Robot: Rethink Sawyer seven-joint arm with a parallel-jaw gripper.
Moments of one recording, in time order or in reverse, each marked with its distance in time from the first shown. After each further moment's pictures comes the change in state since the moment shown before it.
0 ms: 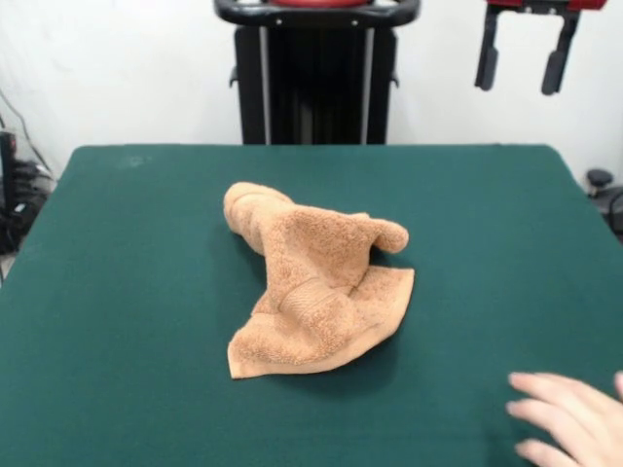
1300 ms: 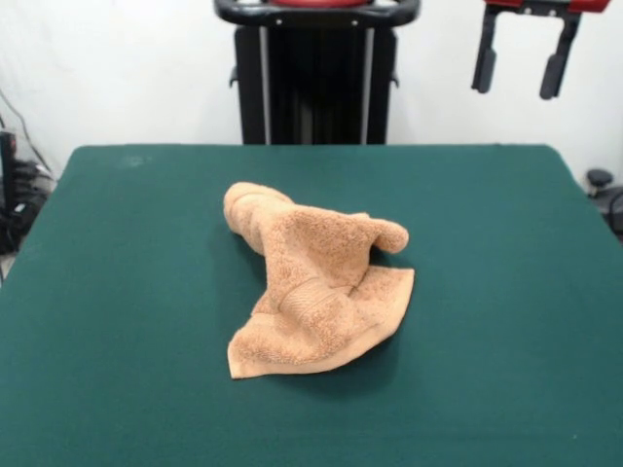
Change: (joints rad) arm 0.018 0.030 -0.035 -0.051 0.014 0.023 0.000
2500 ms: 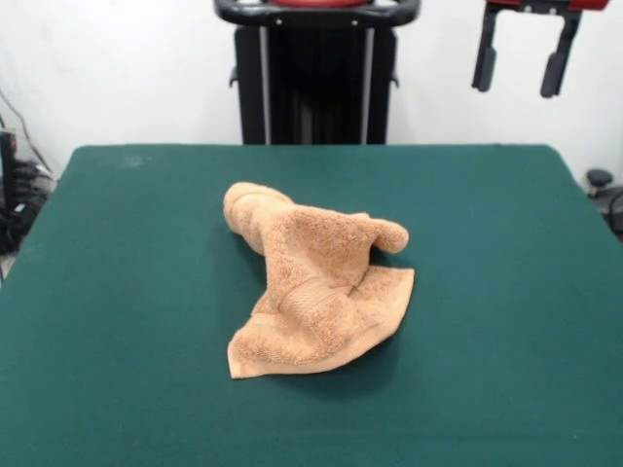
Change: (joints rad) arm 0.002 0.000 -0.006 0.000 0.011 0.000 0.000
